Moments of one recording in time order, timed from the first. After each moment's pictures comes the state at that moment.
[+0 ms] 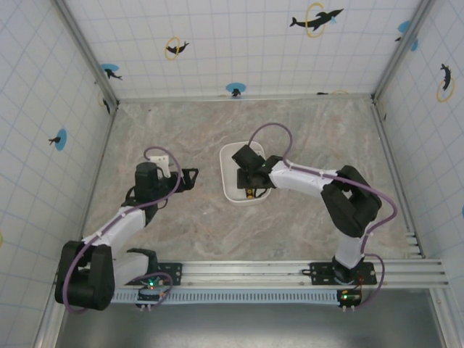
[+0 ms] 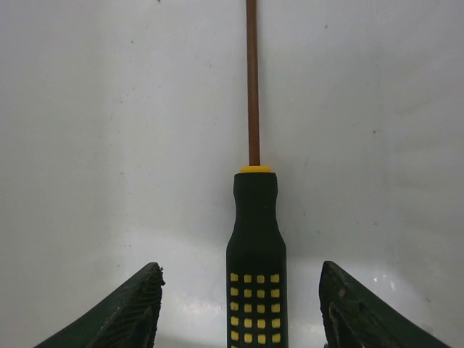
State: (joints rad) left arm -0.18 1.11 0.41 0.16 0.38 -0.37; right arm 0.85 1.81 1.22 -0.52 0.16 0.71
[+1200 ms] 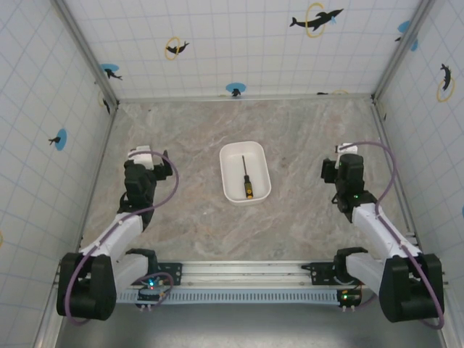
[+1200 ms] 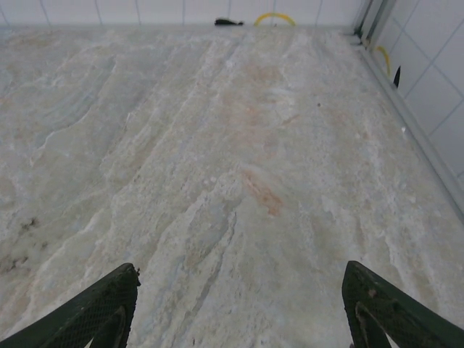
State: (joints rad) left arm -0.11 1.05 0.33 0.49 -0.14 -0.03; right arm 0.14 1.04 0.45 0.09 0.24 0.03
